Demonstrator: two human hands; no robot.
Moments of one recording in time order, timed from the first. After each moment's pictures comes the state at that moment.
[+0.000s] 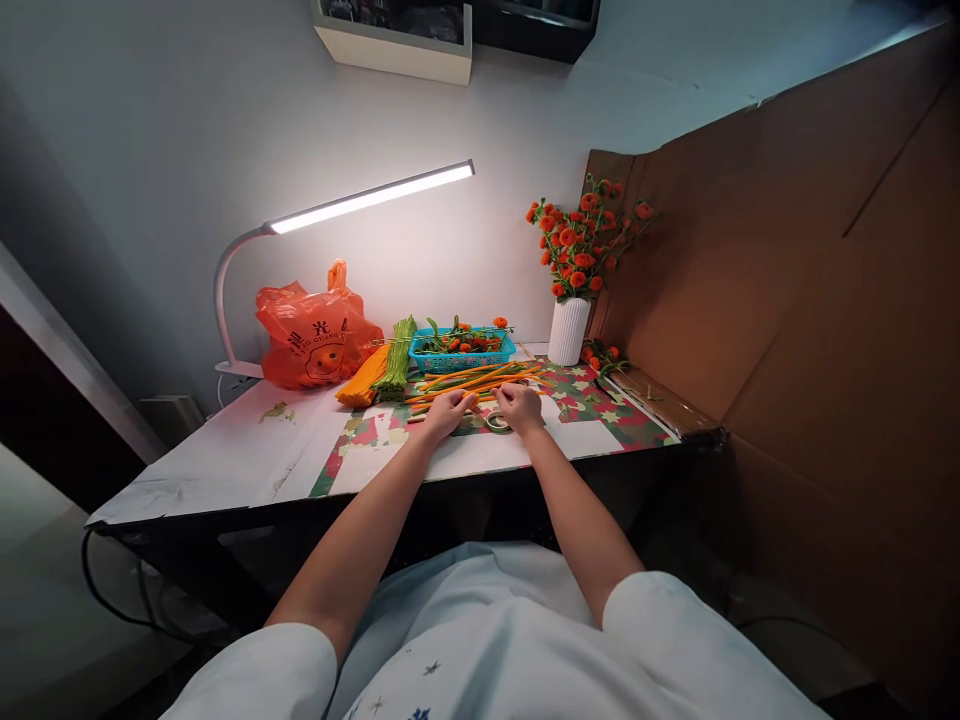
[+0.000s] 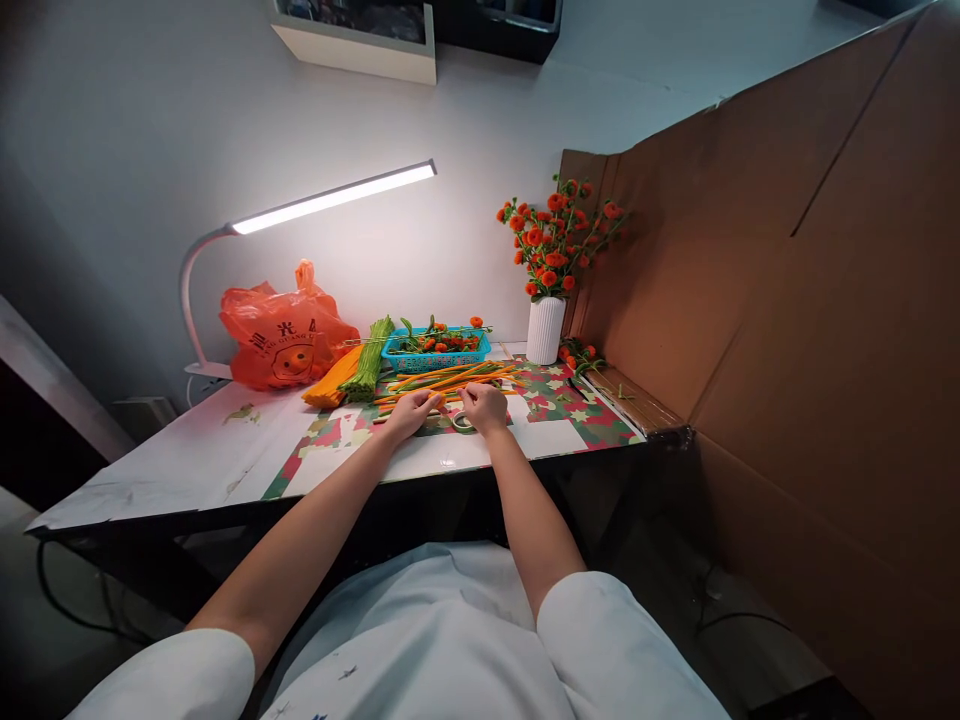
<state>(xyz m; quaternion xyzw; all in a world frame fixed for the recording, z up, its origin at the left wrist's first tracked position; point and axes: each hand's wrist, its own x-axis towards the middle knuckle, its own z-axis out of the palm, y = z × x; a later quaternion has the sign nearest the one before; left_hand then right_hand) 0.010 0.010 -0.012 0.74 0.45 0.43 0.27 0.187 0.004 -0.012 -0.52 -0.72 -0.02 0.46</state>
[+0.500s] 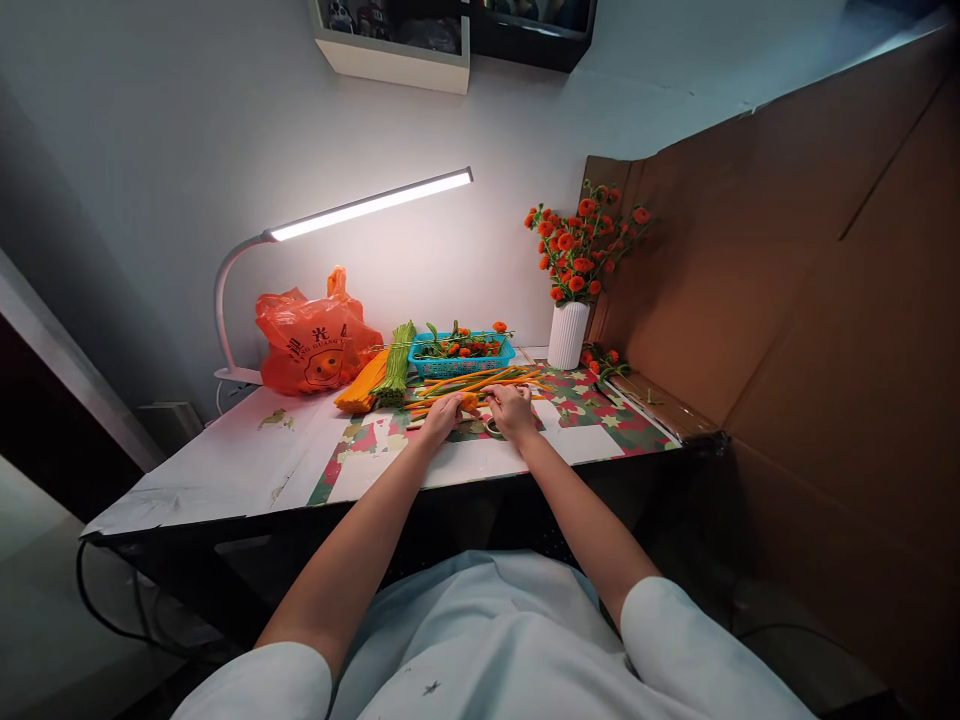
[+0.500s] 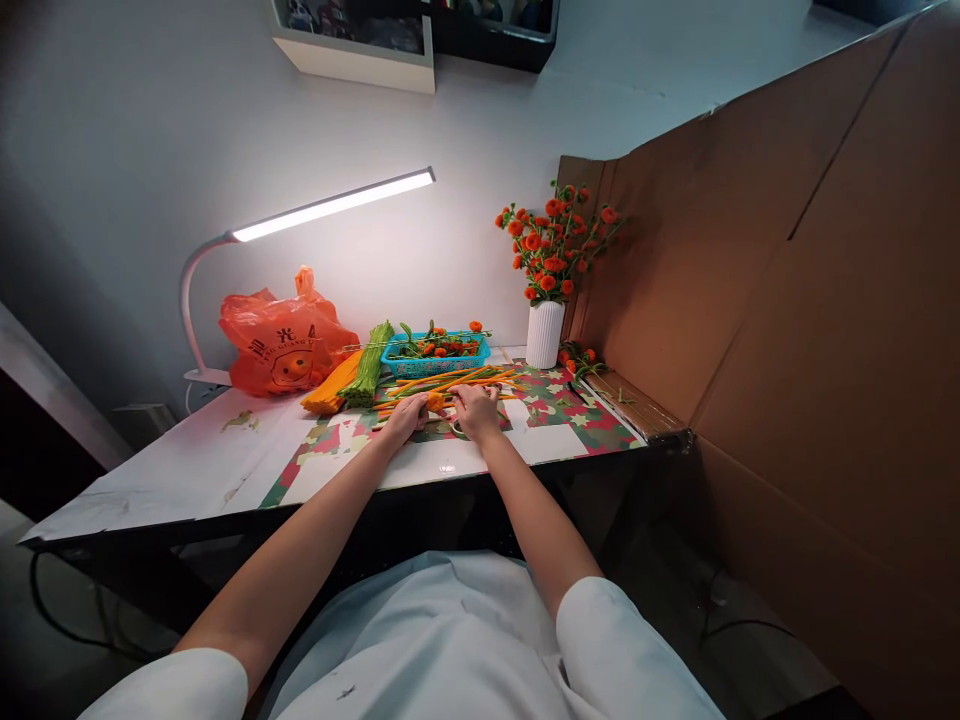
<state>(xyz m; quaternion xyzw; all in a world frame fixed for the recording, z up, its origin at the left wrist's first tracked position) 0.010 0.016 -0.013 0.62 0.41 0.47 0.47 0.174 -0.003 -0.007 -0.50 -0.76 0.02 0.42</state>
